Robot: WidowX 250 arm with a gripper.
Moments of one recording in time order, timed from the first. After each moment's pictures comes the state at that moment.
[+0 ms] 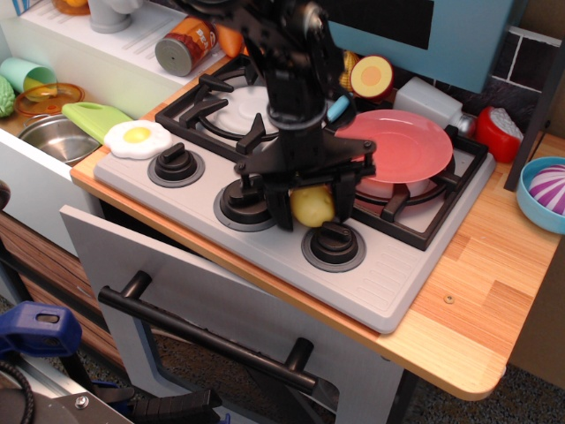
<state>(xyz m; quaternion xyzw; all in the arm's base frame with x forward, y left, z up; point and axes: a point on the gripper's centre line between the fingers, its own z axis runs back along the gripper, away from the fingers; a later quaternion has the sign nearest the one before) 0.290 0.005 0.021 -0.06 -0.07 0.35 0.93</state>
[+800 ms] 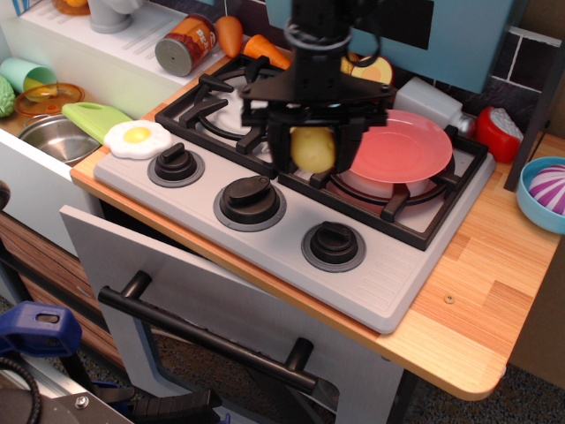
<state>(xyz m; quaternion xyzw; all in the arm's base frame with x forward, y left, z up) 0.303 -0.009 0.082 0.02 -0.08 0.24 0.97</state>
